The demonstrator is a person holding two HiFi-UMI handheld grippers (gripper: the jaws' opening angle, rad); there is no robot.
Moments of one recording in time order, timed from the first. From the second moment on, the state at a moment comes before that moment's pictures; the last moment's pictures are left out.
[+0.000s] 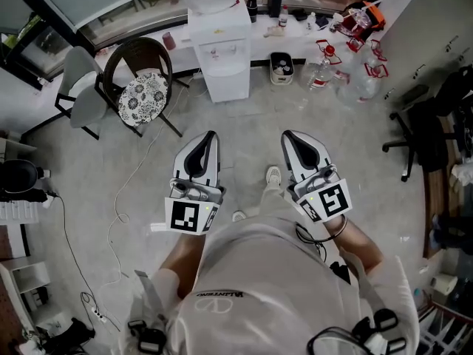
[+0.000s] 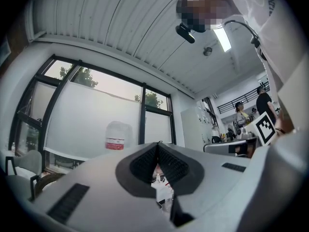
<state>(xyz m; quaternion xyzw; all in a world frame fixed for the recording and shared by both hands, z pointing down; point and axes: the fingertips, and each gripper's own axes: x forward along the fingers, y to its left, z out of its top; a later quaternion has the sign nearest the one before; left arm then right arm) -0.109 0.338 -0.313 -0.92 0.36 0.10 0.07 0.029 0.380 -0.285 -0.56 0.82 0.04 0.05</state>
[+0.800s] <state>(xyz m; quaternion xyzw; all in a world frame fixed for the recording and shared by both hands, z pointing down) 0.028 0.175 -0.280 -0.89 0.44 0.08 0.07 0.168 0.187 -0.246 -0.48 0.88 0.00 0.04</state>
